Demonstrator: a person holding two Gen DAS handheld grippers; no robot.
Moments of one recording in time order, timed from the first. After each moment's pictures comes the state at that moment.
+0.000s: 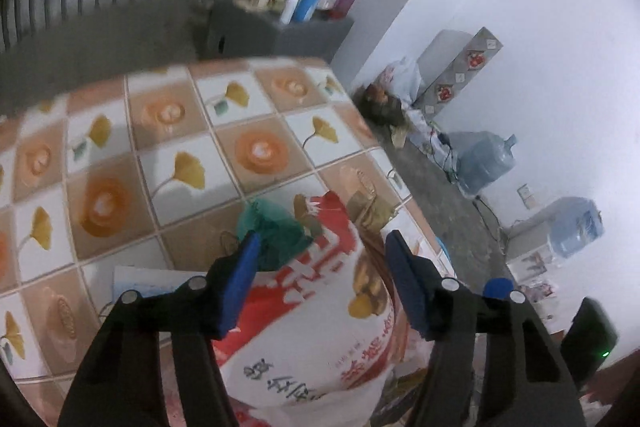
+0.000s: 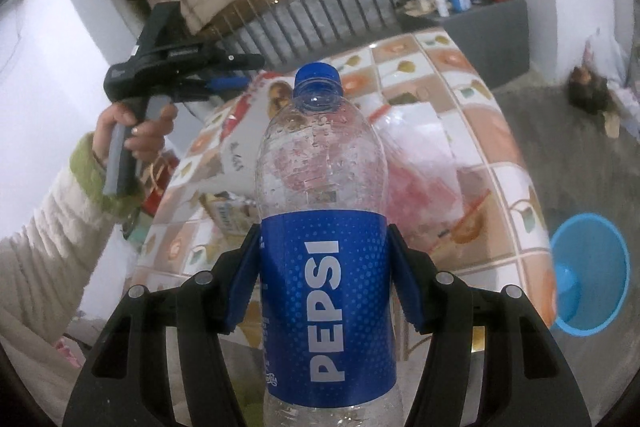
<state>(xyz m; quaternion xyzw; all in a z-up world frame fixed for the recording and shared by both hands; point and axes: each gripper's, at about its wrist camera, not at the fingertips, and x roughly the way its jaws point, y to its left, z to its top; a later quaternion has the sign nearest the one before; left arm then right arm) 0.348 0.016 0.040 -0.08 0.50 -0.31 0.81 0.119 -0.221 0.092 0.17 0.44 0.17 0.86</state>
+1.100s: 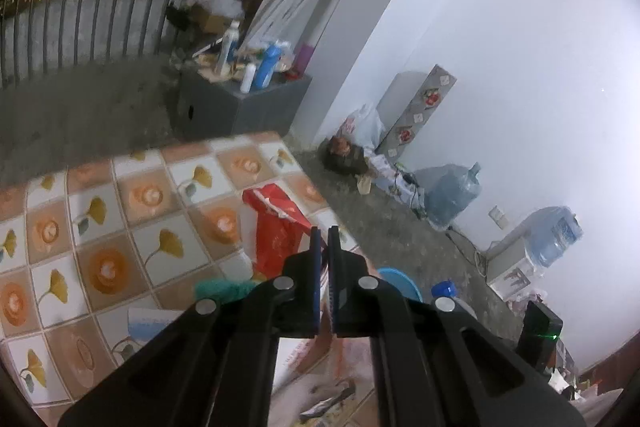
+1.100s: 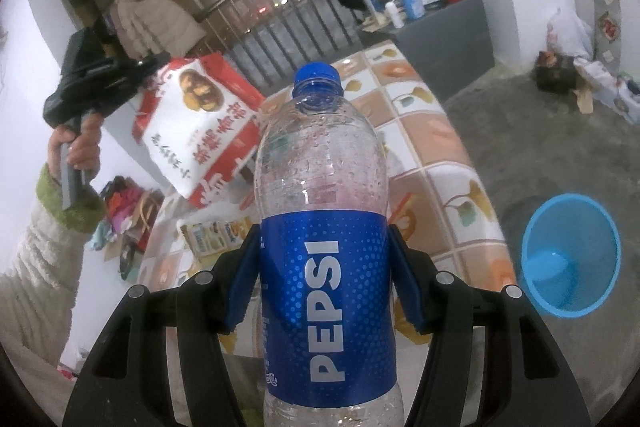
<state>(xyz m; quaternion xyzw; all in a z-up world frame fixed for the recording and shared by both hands) 0.305 0.018 0.149 -0.08 0.38 -0.36 0.85 0.100 -0.281 0.091 0.21 0.39 0.11 0.89</state>
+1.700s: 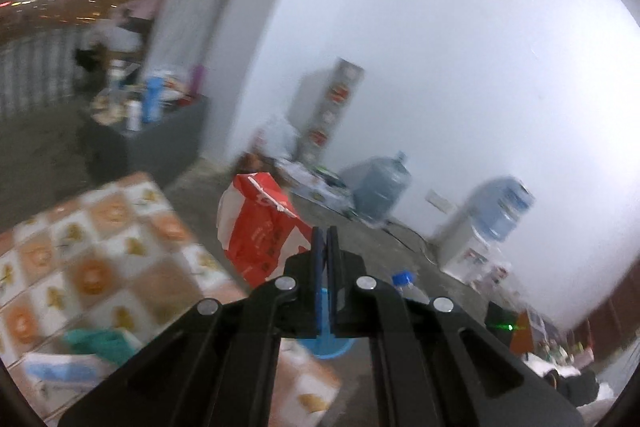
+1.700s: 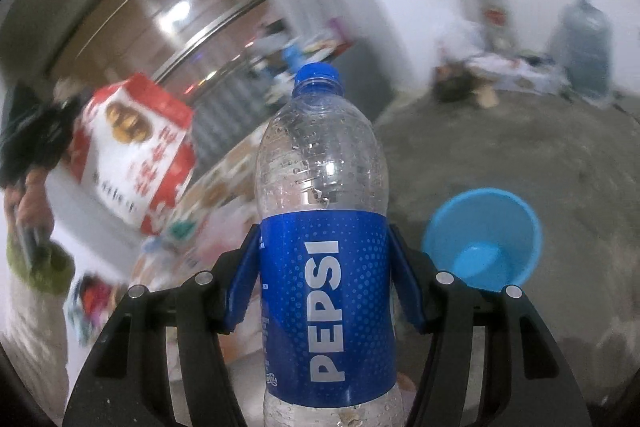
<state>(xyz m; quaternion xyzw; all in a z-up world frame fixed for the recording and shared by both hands) 0.230 -0.163 0.206 -0.04 0.33 -0.49 0.80 0.016 -0.416 0.091 0.30 0.31 -0.06 0.90</state>
